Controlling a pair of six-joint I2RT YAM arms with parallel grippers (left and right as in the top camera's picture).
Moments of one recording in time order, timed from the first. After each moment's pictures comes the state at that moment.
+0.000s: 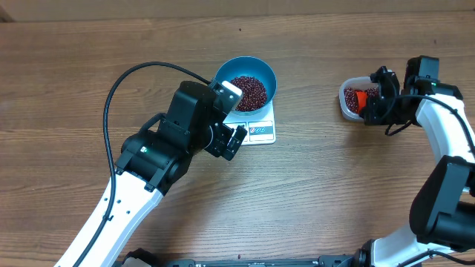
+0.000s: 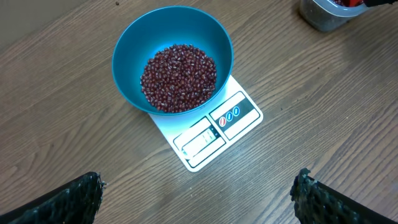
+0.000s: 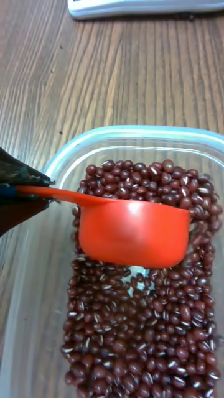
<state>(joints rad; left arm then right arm) -0.53 1.27 1.24 -0.79 0.00 0.07 -0.25 1.78 1.28 -0.81 -0.35 -0.29</state>
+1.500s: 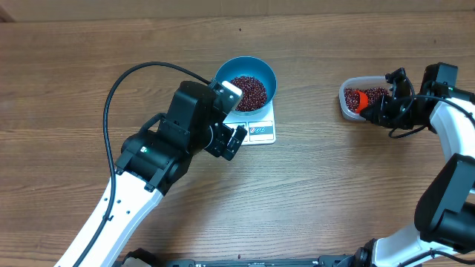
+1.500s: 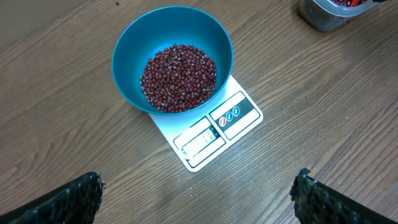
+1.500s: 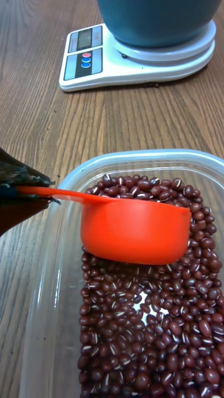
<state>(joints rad) -0.53 1.27 1.24 -0.79 0.00 0.07 -0.34 1.79 1.27 -0.83 -0.58 -0.19</state>
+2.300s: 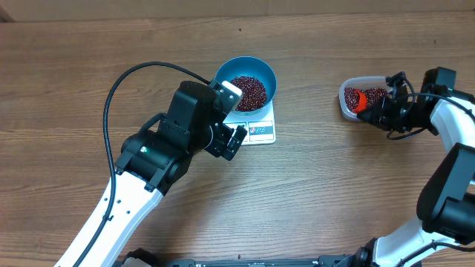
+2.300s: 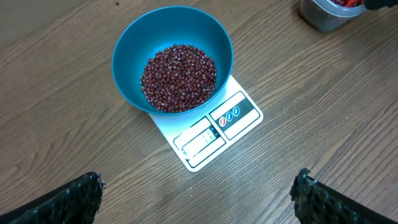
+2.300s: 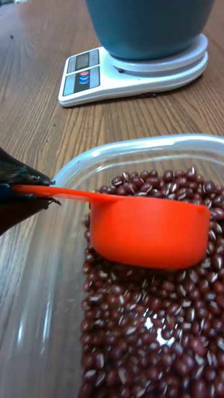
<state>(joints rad) -0.53 1.27 1.24 -0.79 0.00 0.07 -0.38 1.86 1.27 -0.83 -0.66 -0.17</state>
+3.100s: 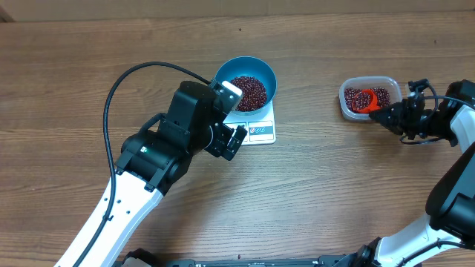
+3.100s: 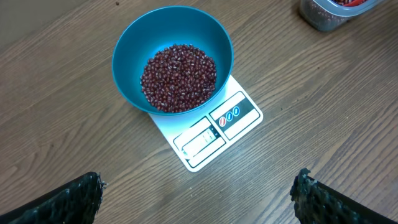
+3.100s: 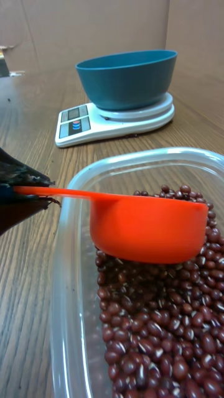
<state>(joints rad) -0.53 1.27 1.24 -0.79 0.00 0.07 -0.51 1.88 1.27 -0.87 -0.87 -0.17</state>
